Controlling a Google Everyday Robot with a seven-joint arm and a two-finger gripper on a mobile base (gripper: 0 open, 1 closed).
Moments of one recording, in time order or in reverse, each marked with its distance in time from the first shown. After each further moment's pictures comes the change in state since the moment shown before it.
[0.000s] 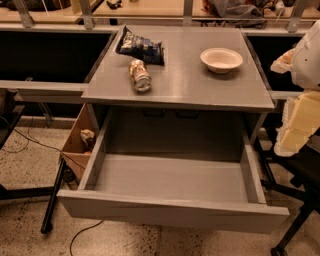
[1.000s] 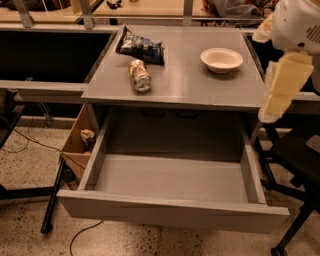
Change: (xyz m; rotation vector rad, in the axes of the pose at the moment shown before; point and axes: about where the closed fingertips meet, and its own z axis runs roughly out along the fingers) arm -0.044 -0.035 -0.023 0.031 -0.011 -0.085
